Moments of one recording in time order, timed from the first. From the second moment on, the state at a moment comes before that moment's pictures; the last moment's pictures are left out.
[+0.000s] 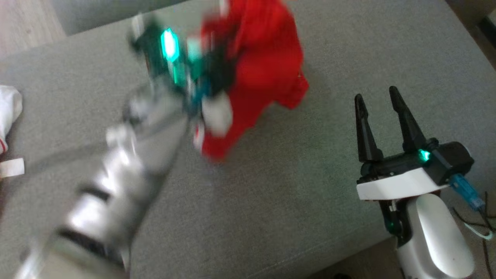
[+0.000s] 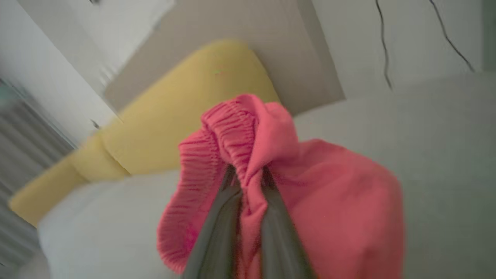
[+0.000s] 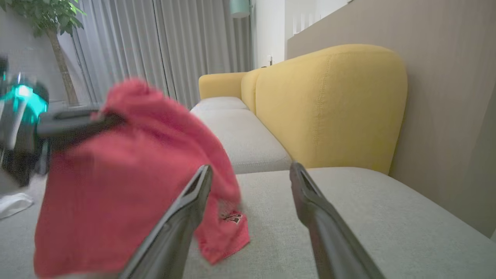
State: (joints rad) left arm -1.04 0.06 -0.66 0.84 0.10 -0.13 -0.24; right arm -0.22 -0.06 0.15 0.14 0.14 0.12 -0.26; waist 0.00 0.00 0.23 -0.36
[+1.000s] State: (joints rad) left arm 0.11 0.05 -0.29 0.10 -0.11 0.19 -0.25; right arm 0.05 -0.05 0.09 0.20 0.15 0.12 -0.26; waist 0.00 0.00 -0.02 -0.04
